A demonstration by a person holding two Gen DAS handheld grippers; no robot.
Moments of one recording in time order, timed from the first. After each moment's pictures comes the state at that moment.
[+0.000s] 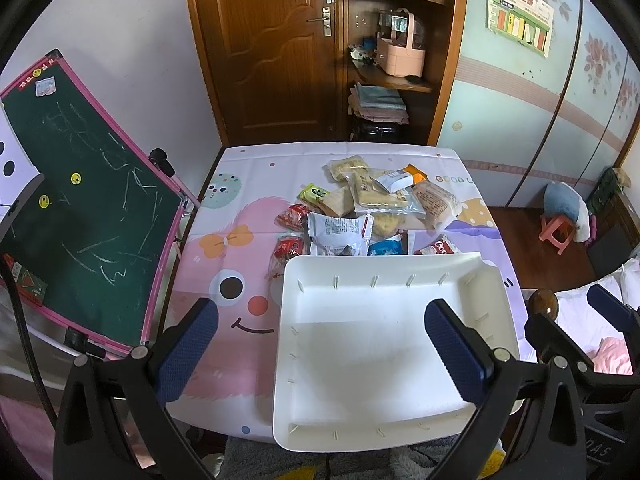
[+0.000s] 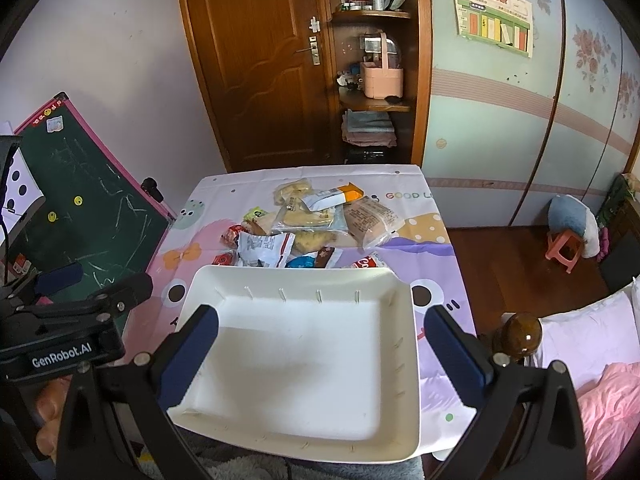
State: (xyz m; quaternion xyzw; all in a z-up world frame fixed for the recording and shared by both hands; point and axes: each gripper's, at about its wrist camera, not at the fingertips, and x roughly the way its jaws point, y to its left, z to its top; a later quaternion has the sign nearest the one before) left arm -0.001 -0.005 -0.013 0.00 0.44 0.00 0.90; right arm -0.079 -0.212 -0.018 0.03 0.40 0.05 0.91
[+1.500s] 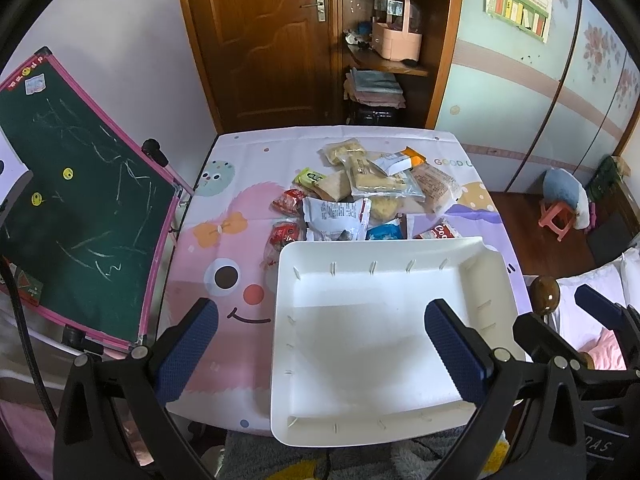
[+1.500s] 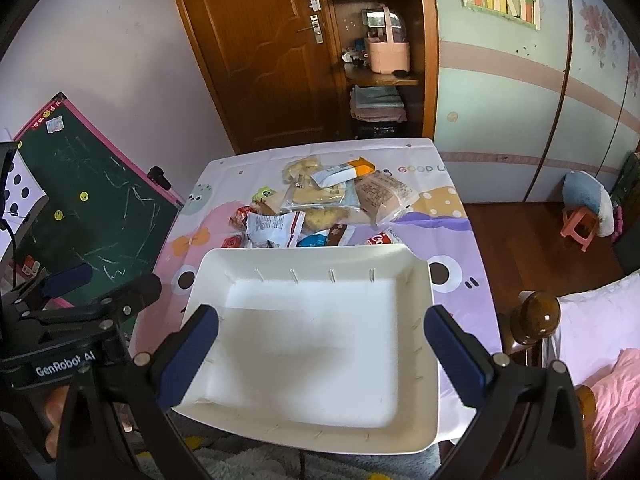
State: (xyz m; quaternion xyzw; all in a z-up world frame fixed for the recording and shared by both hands) left arm -0.020 -0.010 -0.035 0.01 0.46 -0.01 0.89; right arm -0.068 -0.217 -0.034 0.05 0.44 0.07 0.89
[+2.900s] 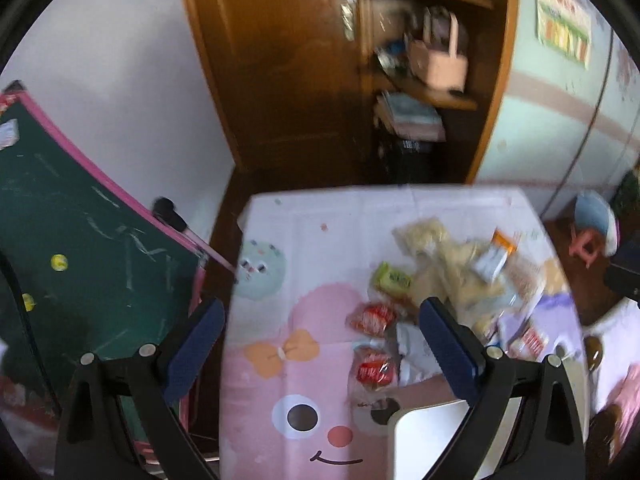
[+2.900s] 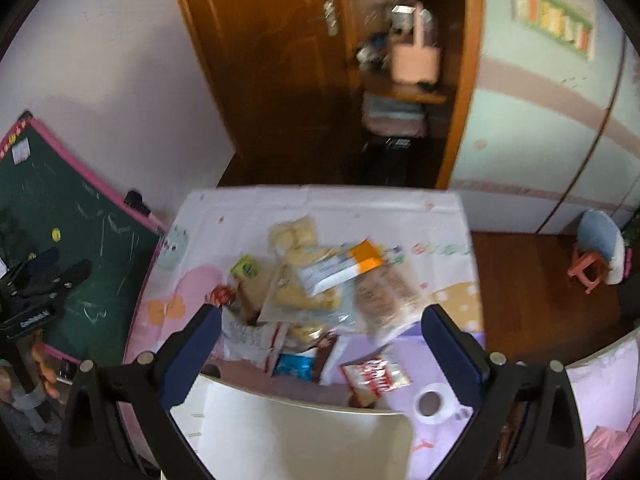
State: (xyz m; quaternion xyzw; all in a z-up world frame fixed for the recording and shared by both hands) left arm 0.213 0.092 -0.027 0.05 0.47 0.01 0.88; right arm 0.160 -0.202 -0.028 0.01 0.49 0.10 0.87
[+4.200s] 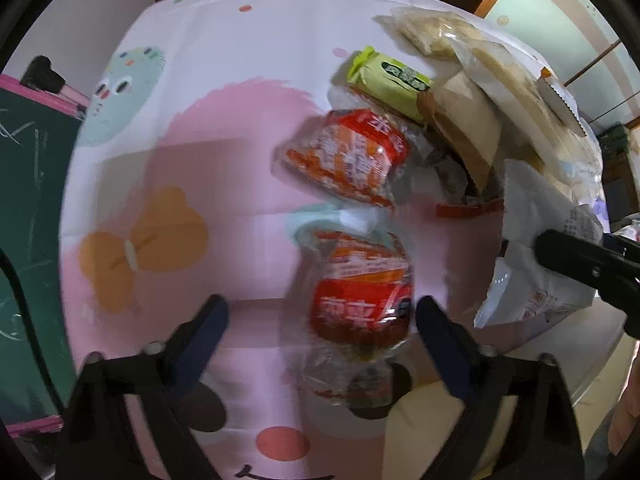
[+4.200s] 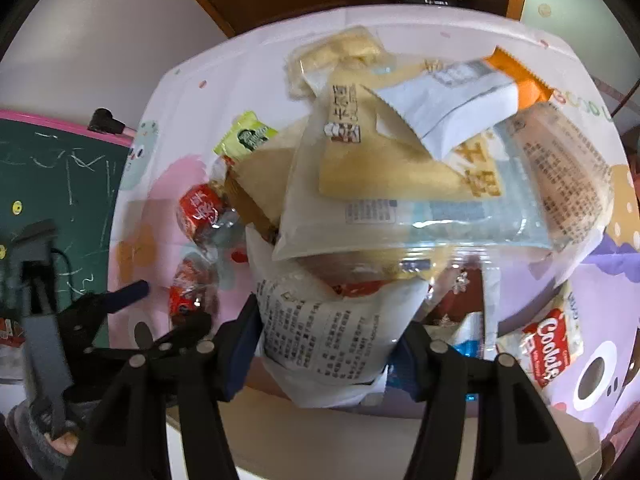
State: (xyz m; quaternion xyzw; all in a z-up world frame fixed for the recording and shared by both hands) left arm 0.253 0.071 -0.259 -0.03 0.66 -0.07 0.75; right arm 0.208 -0.126 -0.217 0.08 0.64 0.13 0.75
